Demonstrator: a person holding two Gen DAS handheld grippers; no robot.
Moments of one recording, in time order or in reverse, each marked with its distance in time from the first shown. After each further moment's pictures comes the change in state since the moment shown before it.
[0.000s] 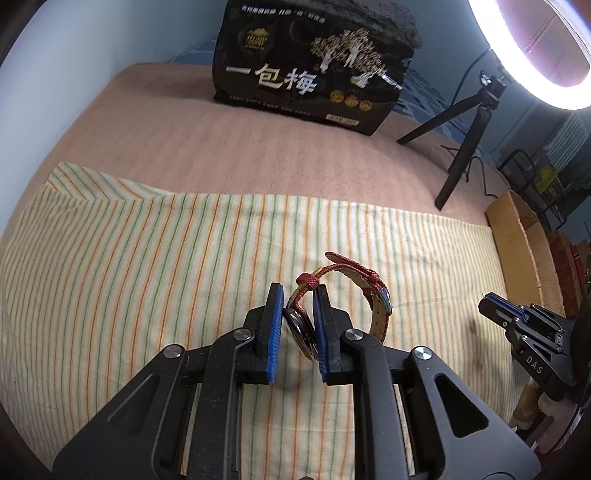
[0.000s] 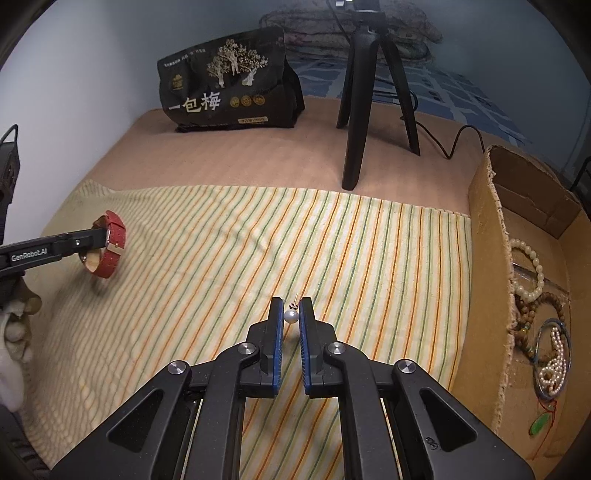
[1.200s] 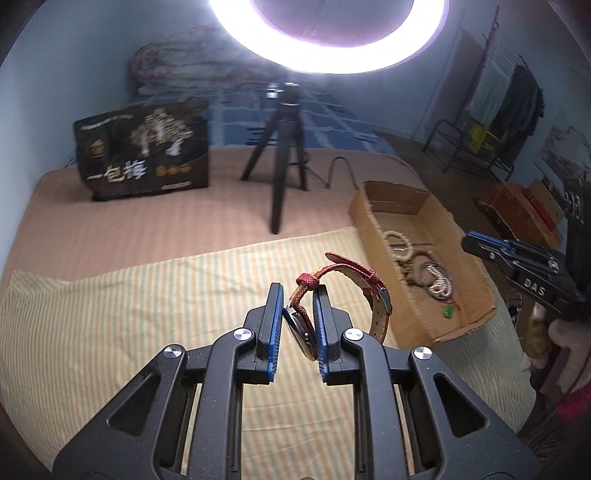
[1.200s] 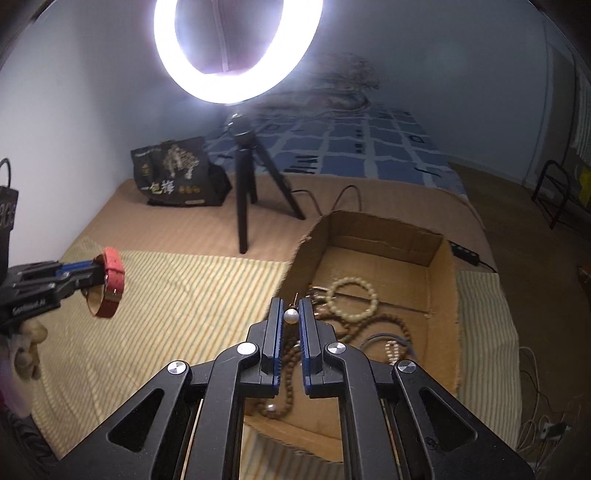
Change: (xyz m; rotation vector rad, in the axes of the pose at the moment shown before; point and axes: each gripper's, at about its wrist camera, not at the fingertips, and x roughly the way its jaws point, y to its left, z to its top) left arm -0.060 -0.180 -0.007 0.285 -0.112 -0.164; right arm -0.136 -0.112 0.002 0.065 -0.182 -0.085
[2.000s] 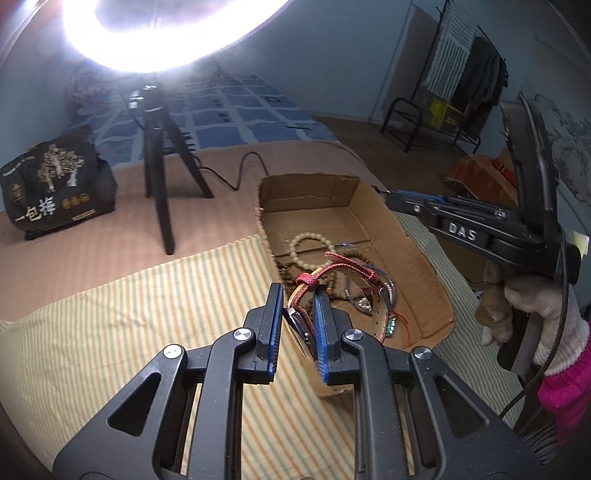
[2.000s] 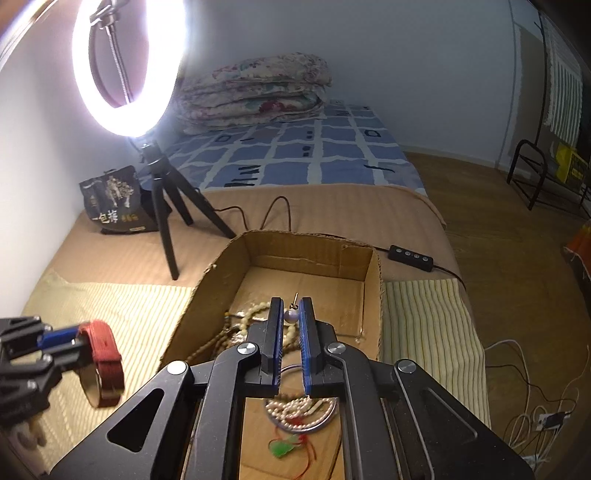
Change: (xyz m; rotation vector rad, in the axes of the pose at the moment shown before) left arm 0.053 -0.106 0.012 0.124 0.030 -0.103; right arm 0.018 -0.077 0.019 0.087 -0.009 -0.075
